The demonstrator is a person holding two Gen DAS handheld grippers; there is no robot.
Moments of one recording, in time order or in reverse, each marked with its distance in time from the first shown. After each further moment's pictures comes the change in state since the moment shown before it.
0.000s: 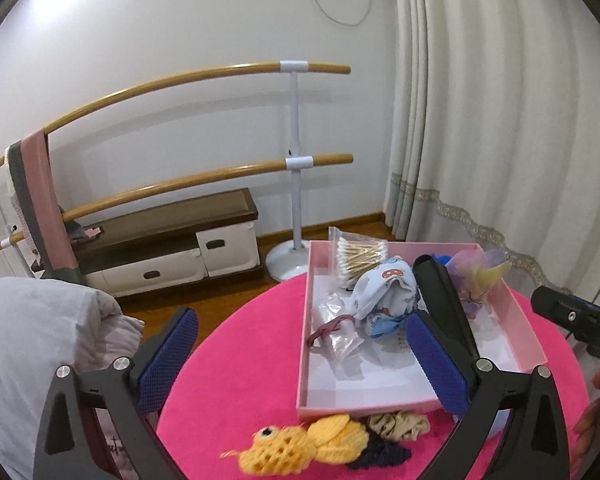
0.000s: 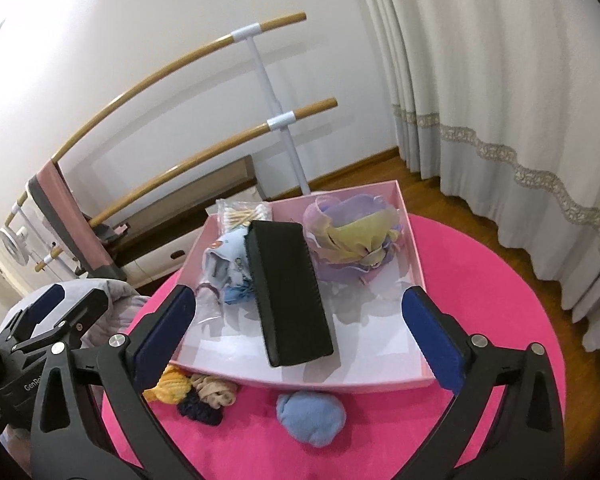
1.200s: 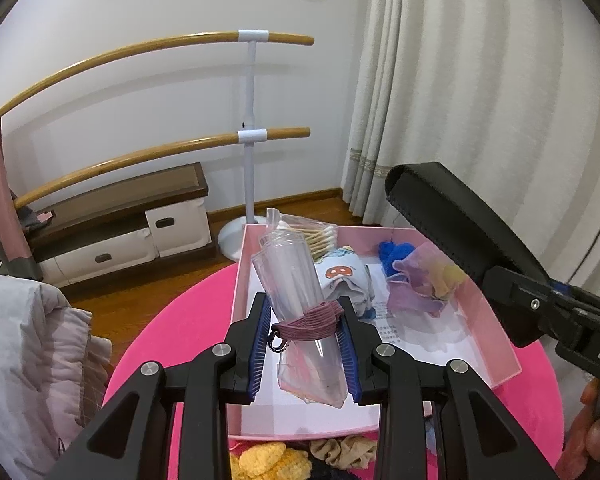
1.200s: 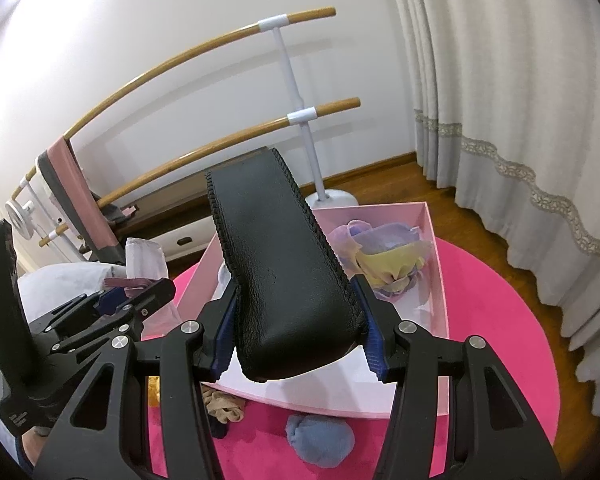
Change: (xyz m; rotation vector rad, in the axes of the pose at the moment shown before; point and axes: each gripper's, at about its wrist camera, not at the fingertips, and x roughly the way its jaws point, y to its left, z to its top) left arm 0.043 -0.014 0.030 -0.005 0.114 -0.149; right arm 0.022 0.020 0.021 -0.090 0.045 0.028
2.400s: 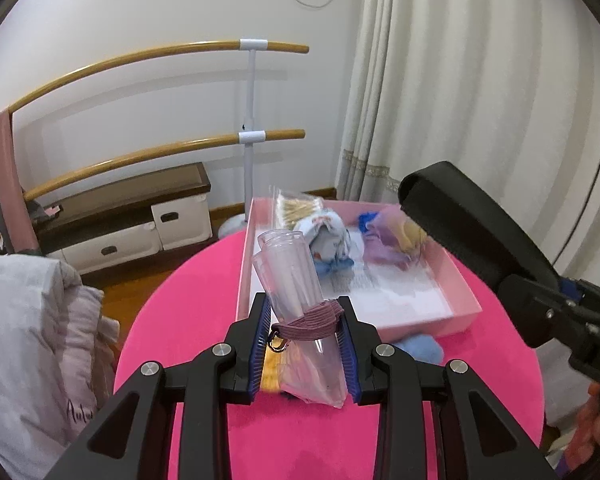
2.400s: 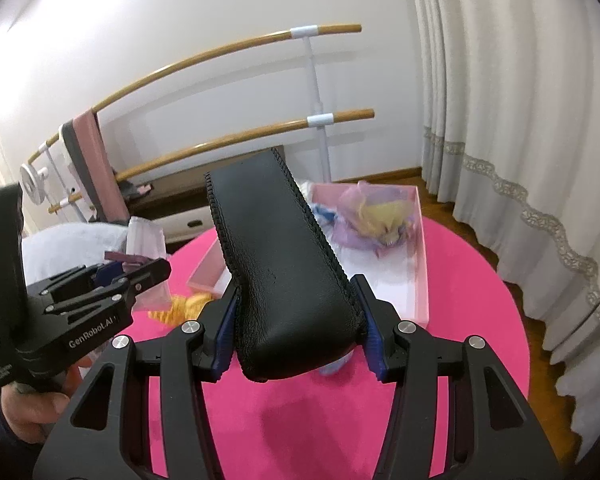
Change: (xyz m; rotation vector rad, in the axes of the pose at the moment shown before) left arm -0.135 -0.011 -0.061 -0.003 -0.023 -0.010; right arm -0.086 0.024 -0.052 -0.112 -0.031 0.010
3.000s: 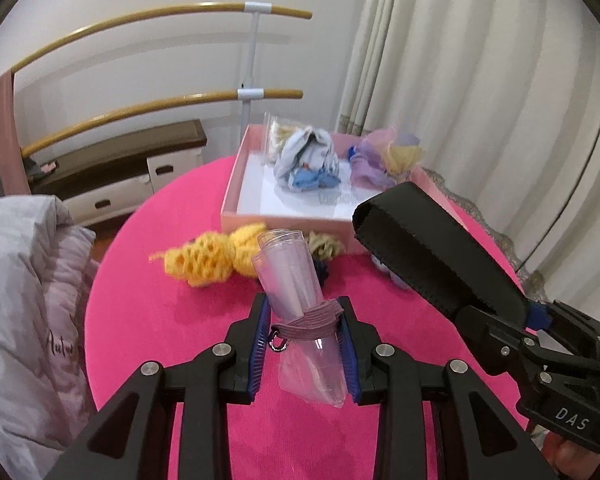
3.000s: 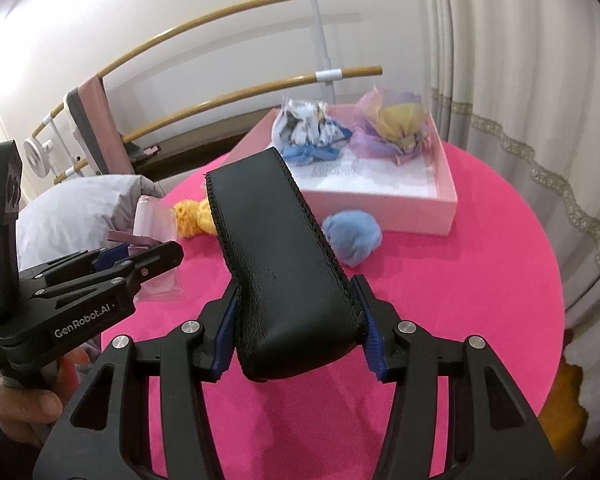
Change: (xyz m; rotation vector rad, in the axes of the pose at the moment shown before) left arm -0.010 -0.007 -0.069 -0.045 0.097 -0.025; right arm -0.003 0.022 -0.090 -0.006 0.114 0.018
